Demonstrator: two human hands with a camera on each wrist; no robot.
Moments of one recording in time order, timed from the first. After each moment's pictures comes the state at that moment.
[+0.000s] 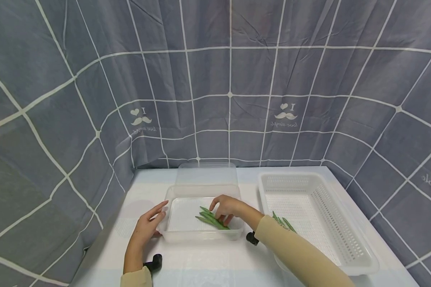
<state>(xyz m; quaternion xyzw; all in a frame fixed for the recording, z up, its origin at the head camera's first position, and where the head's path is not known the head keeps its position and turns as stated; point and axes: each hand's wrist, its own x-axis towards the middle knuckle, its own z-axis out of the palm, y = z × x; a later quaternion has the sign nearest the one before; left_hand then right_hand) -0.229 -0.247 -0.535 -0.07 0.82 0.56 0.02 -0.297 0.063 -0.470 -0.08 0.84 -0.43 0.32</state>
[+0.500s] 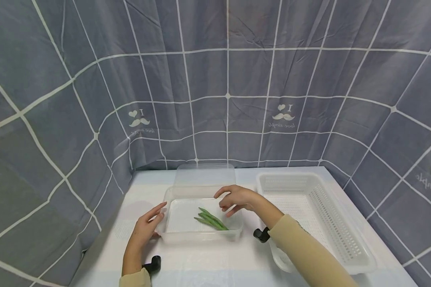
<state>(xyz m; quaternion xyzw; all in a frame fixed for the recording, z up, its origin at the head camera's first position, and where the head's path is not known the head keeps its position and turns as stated) -0.227 -0.246 -0.532 -0.07 0.83 0.56 0.02 -0.303 0.108 -0.435 -0.10 0.78 -0.53 0.33</state>
